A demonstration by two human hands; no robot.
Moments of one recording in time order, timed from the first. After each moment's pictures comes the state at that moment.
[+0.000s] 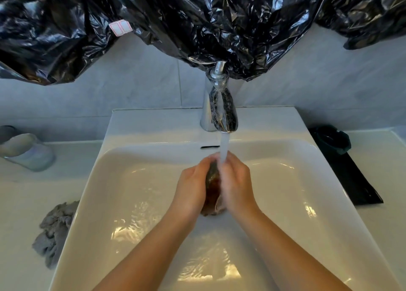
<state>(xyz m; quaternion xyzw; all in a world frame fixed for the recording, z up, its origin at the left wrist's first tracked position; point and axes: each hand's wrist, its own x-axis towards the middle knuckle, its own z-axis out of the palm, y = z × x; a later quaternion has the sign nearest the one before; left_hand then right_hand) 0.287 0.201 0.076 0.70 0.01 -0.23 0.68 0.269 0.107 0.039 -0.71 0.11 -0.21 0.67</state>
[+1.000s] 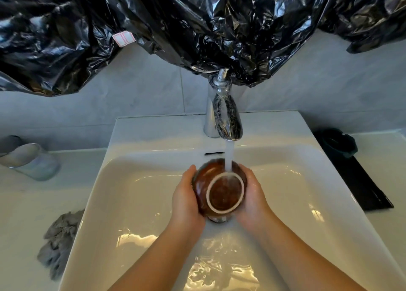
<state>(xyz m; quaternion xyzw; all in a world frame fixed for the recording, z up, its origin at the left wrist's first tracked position) 0.291 0.201 0.059 0.48 0.20 -0.25 0.82 0.267 0.101 0.049 -0.35 0.36 -0.01 0.86</state>
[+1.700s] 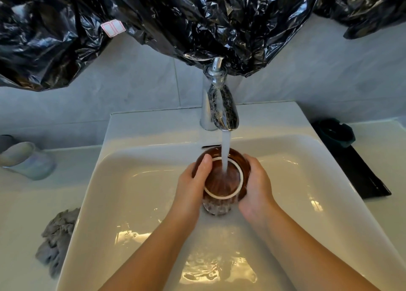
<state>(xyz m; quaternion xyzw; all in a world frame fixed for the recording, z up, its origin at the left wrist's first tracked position) 0.298 0.205 0.041 0.63 0.01 -0.24 0.74 0.264 0.093 0.048 -0.37 0.38 -0.07 0.84</state>
